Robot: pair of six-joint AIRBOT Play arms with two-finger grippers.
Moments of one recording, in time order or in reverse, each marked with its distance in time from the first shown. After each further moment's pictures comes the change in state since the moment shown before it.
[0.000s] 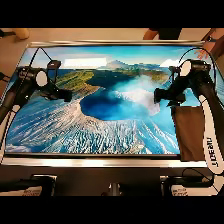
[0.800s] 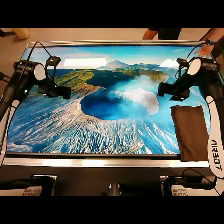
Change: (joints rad) left arm 0.011 -0.034 0.080 -0.010 -0.064 0.026; right arm -0.036 0.033 -0.003 0.008 -0.093 -0.017
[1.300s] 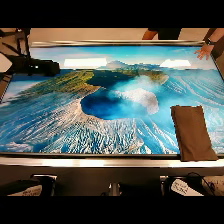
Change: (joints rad) left arm 0.093 0.130 0.095 -0.248 0.266 0.175; right arm -0.598 0.232 -0.092 0.029 -0.279 -0.080
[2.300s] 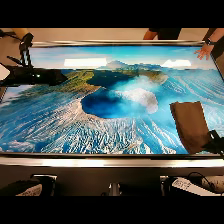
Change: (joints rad) left arm 0.062 0.100 -0.207 -0.380 0.016 0.122; right arm -0.321 -0.062 -0.507 0.028 0.332 0.069
